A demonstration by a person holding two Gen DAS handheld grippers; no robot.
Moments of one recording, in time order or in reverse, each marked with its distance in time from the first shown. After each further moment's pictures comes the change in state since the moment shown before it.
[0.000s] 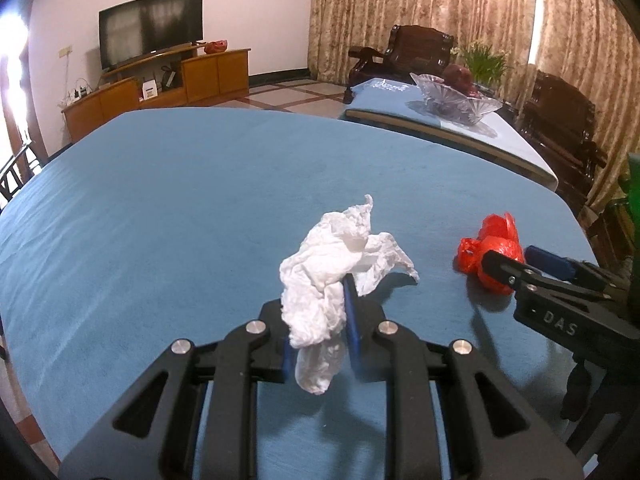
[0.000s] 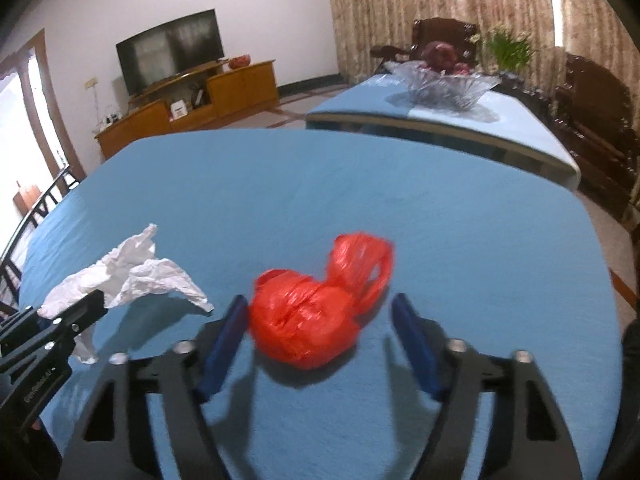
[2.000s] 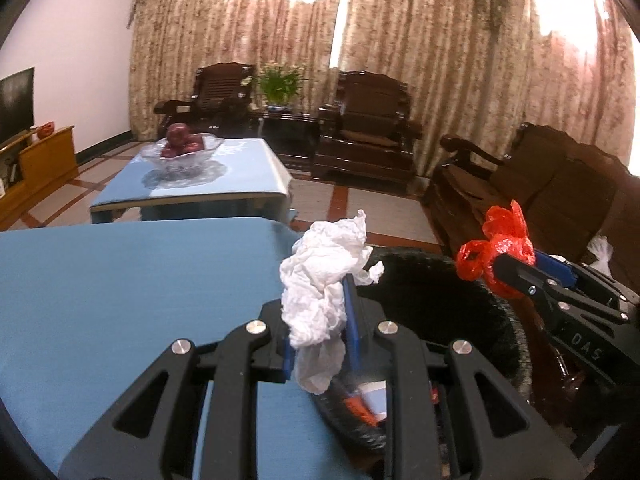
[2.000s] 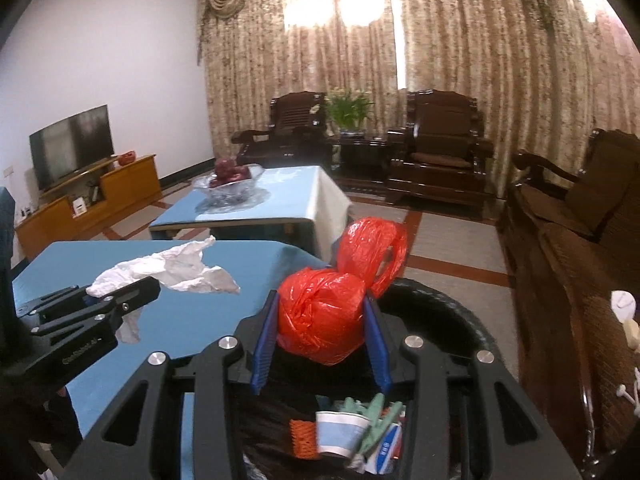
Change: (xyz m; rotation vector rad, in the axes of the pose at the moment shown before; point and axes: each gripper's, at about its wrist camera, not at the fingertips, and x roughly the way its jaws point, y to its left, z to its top) left arm -0.145 -0.345 -0.022 0.338 -0.131 -0.557; right arm -0.316 -0.227 -0.068 0.230 -0.323 -0.422
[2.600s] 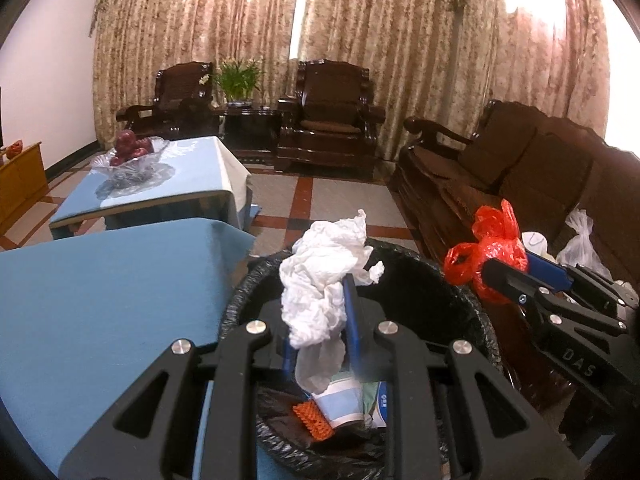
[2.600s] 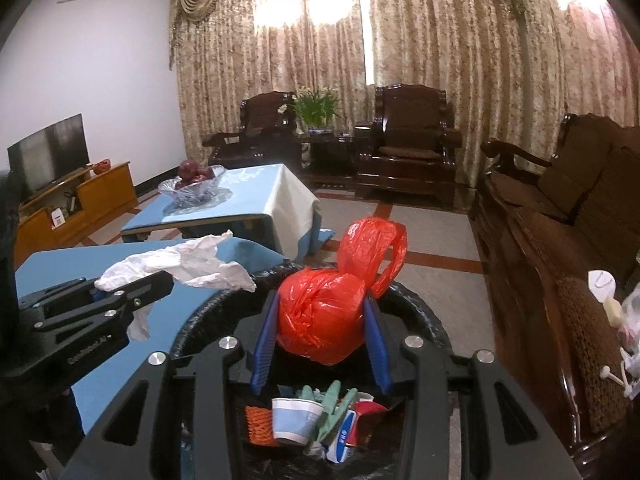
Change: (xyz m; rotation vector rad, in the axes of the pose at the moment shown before) left arm 0.035 -0.062 -0.004 0.078 0.043 -0.092; right arm -0.005 -0.053 -0.019 0.049 0.011 -0.075
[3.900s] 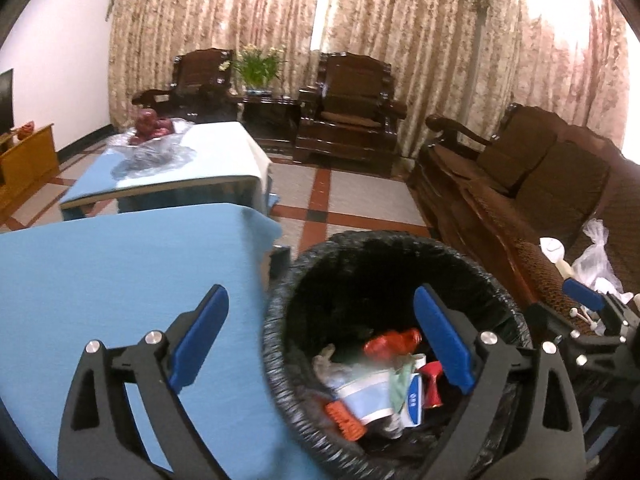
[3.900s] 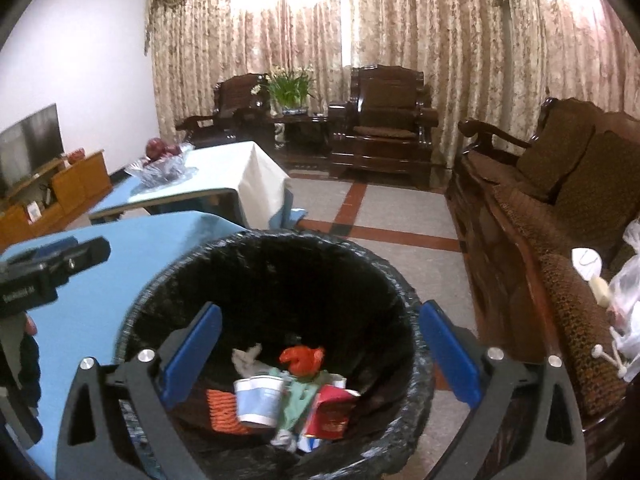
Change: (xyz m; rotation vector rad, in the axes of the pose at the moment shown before) left arm 0.000 0.061 -0.001 -0.058 0.017 0.055; right arm 0.016 -0.024 -0.021 0.028 0.053 -0.062
